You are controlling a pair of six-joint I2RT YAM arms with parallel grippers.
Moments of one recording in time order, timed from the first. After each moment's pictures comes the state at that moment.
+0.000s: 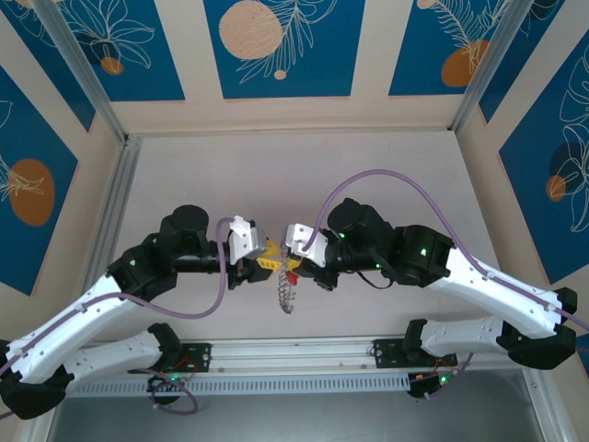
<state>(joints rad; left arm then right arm) -0.89 0.88 1.01 -0.52 0.52 0.23 1.14 1.11 1.34 -0.88 -0.15 -0.26</state>
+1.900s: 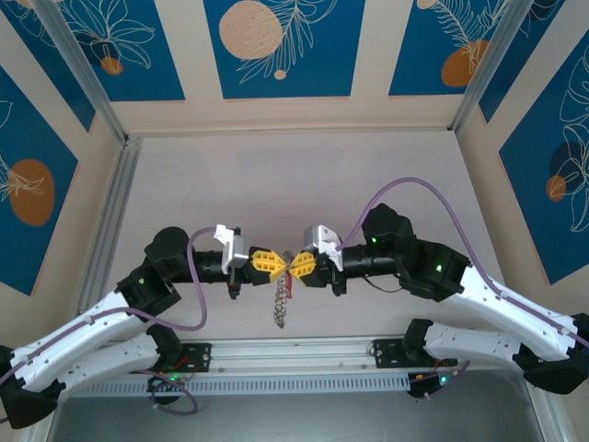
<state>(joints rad) -0.91 0.75 0.74 0.06 0.67 -0.04 1.03 0.90 1.06 -0.53 -0.48 -0.15</state>
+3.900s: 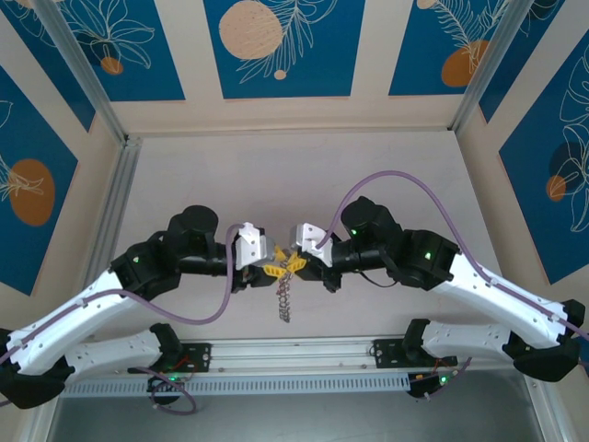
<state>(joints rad) -0.96 0.92 1.08 -0.60 0.47 0.30 1.05 1.03 1.21 -0.74 -0.36 -0.25</state>
